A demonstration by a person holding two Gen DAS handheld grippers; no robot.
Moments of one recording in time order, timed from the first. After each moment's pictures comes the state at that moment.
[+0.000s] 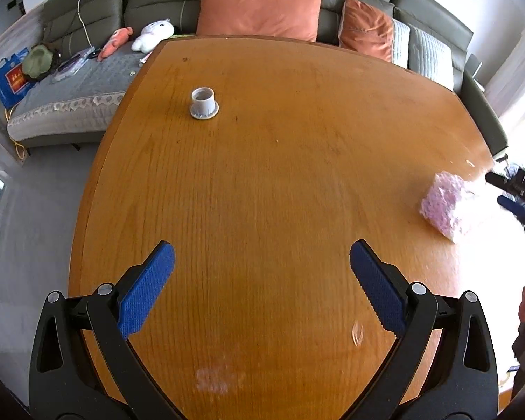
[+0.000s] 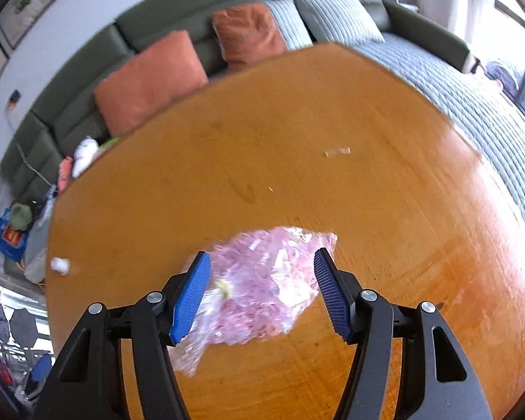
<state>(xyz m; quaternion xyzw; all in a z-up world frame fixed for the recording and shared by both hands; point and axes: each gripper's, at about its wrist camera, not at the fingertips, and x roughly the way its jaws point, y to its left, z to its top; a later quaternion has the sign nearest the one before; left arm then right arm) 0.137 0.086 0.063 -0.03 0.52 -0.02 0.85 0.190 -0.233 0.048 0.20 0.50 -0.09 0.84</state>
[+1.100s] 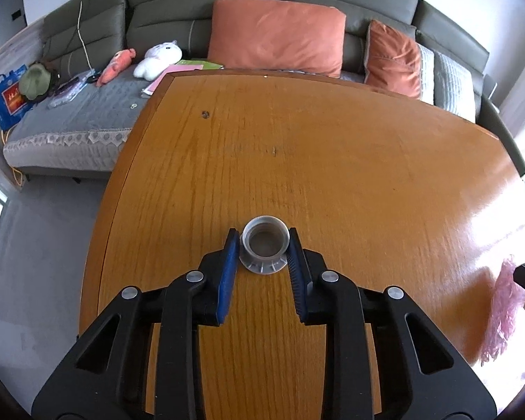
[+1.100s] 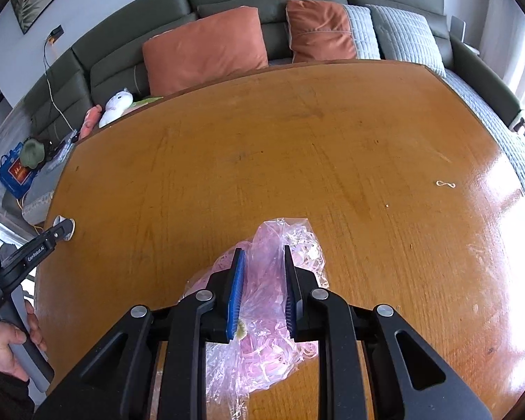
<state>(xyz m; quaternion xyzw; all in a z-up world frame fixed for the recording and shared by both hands) 0.257 0.140 0.030 -0.03 0.47 -0.01 0.88 0.220 -0.152 0.056 0.10 0.49 0.01 0.87</state>
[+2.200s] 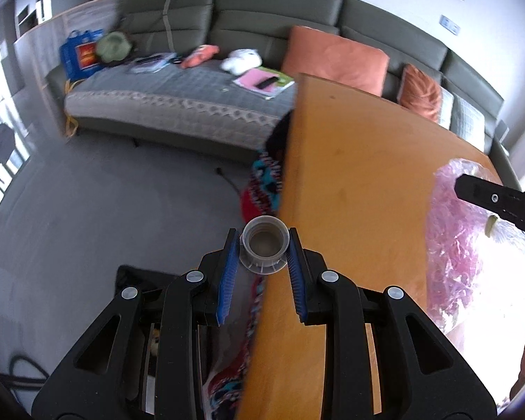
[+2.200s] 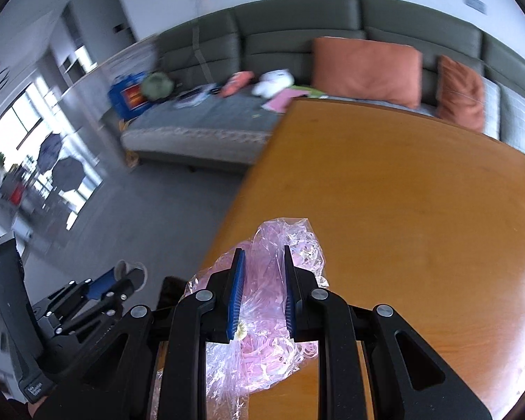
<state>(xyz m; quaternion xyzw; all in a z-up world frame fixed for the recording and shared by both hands) 0.011 0.279 0.088 -0.09 0.43 0.07 0.89 0.078 0.113 0.135 -0.01 0.44 0.26 0.86</state>
